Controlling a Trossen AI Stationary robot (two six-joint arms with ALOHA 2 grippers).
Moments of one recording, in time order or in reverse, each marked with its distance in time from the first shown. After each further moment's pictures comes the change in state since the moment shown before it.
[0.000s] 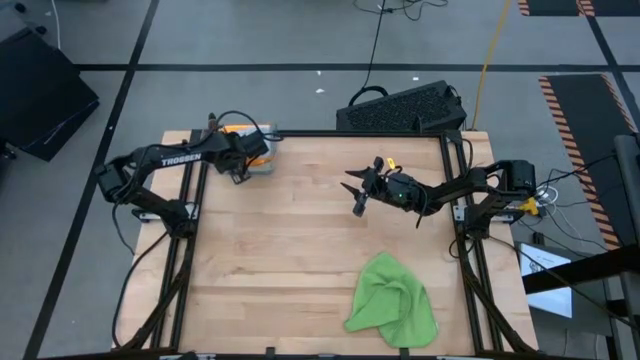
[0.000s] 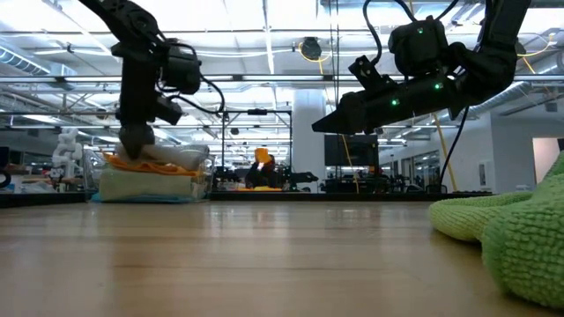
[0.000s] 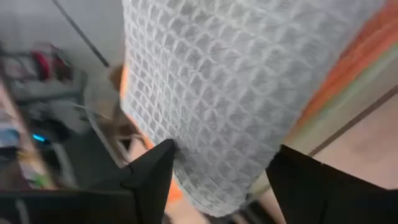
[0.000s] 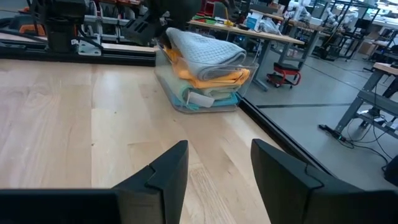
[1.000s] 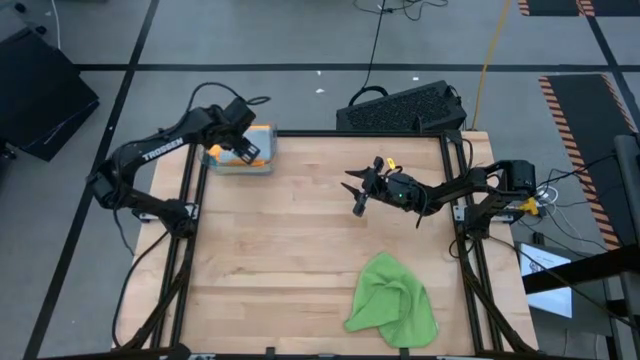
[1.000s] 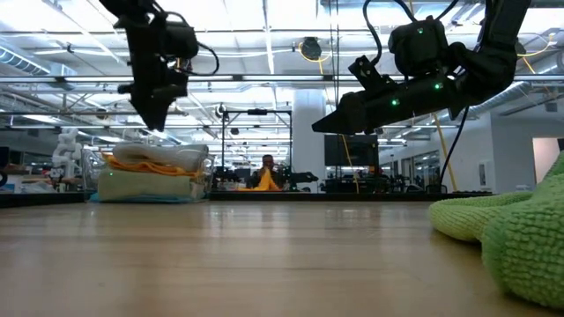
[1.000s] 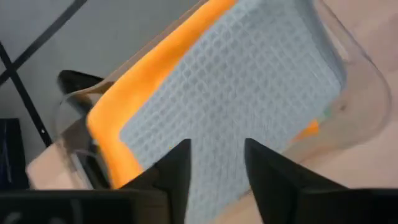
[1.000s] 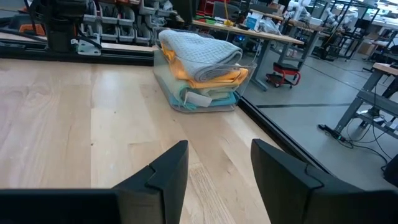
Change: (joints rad) left arm 0.150 -0.069 0.222 -0.055 0.378 -0.207; right arm 0.000 0.000 0.000 0.000 0.001 -0.001
